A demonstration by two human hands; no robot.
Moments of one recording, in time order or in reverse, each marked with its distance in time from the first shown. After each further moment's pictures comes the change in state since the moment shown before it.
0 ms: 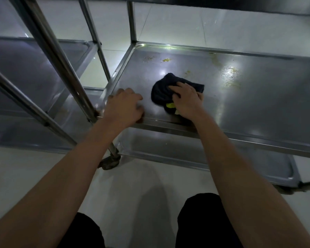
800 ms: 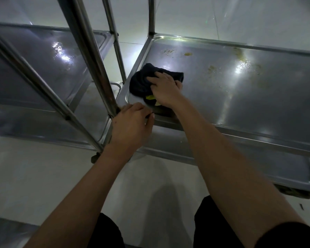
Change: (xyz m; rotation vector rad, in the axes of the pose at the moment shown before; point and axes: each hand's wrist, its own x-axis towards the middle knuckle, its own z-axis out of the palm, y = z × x) left_hand -0.058 -0.042 0.035 -0.183 0.356 0.038; right_hand 0.040 -0.122 0.061 -0.023 -0.172 -0.143
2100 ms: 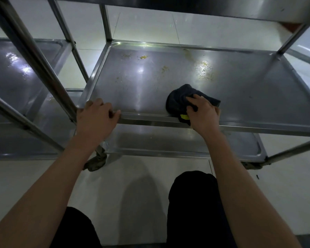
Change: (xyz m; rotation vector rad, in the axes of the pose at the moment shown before) left_hand 0.015 0.019 -0.005 0.266 -0.154 -0.002; right_hand -0.195 0.153 -0.068 0.039 0.422 0.366
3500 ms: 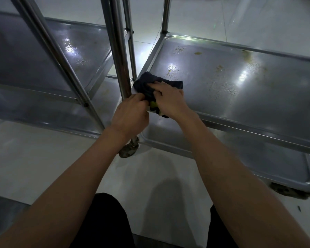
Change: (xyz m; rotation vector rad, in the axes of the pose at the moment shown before) left_hand -0.022 -0.056 -0.009 -0.240 -0.021 0.115; right_hand 0.005 -0.221 0.111 0.157 -0.387 -0.424
